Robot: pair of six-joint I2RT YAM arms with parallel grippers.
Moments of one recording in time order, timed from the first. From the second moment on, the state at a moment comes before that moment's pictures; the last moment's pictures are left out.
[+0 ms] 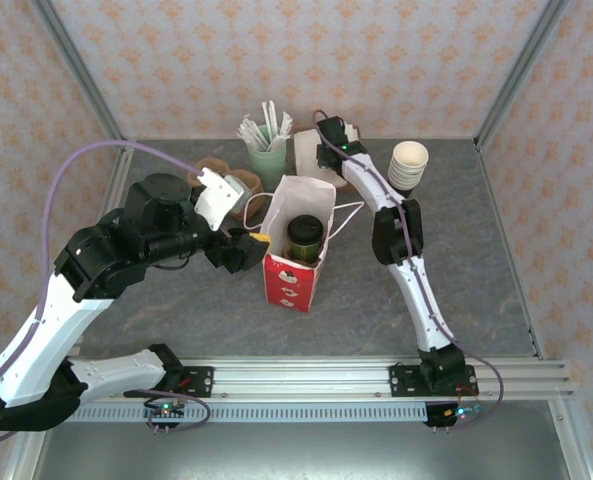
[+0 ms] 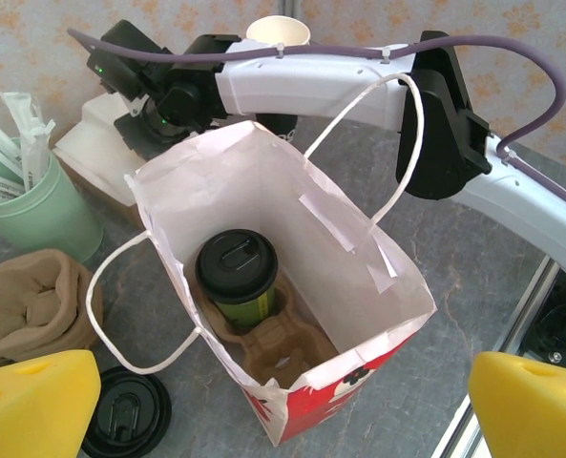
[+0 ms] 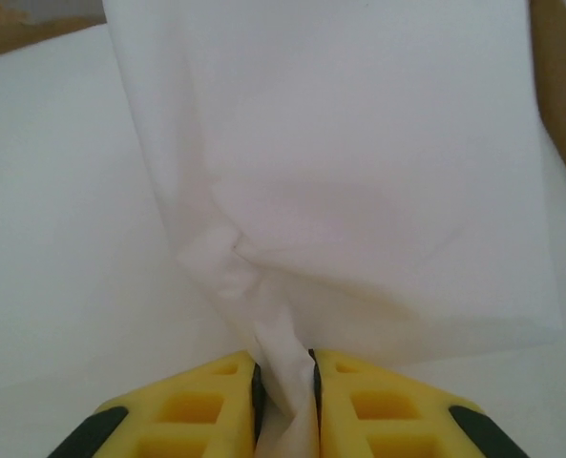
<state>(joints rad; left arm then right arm) -0.72 1.07 1.60 -1.07 0.06 0.01 0.38 2.70 2.58 -0.69 0.25 0.31</state>
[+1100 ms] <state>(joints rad) -0.71 1.13 1.50 -0.96 -0.16 -0.12 0.42 1.74 2.19 -0.76 -0.10 0.65</state>
